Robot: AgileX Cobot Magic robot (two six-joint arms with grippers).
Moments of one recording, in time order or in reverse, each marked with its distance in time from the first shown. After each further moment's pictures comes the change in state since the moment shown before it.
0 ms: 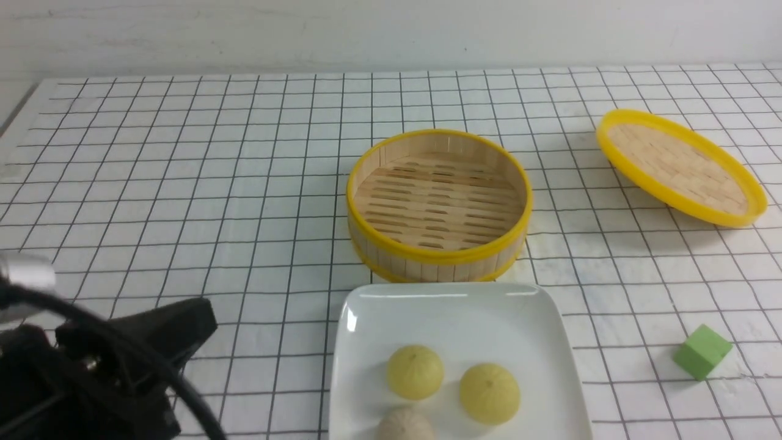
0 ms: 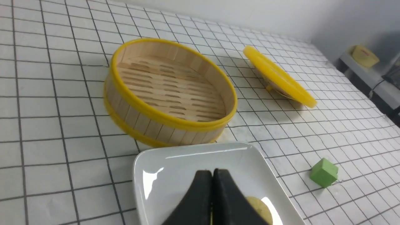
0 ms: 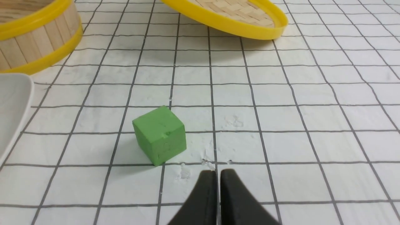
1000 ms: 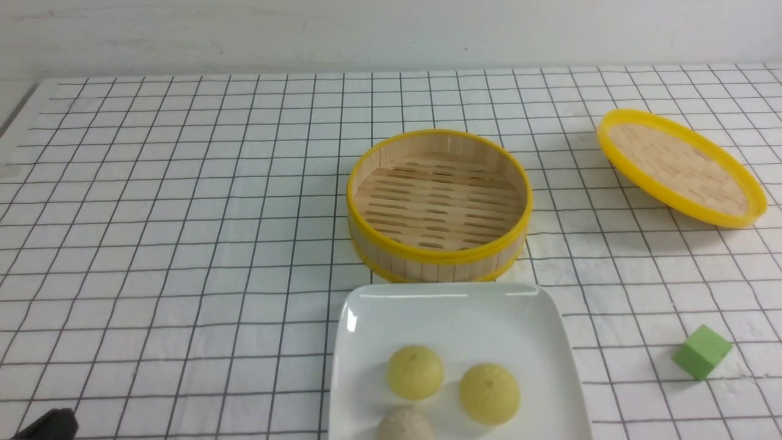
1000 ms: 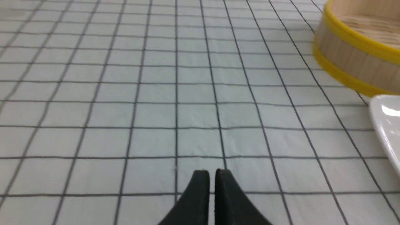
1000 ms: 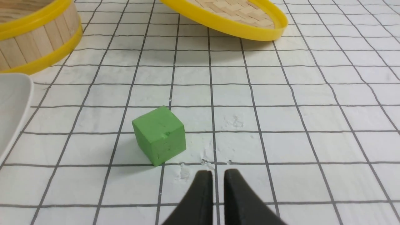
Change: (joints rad) right arm 0.000 0.000 0.000 -0.002 0.000 0.000; left arm 0.618 -0.439 0.399 -0.191 0.057 0.561
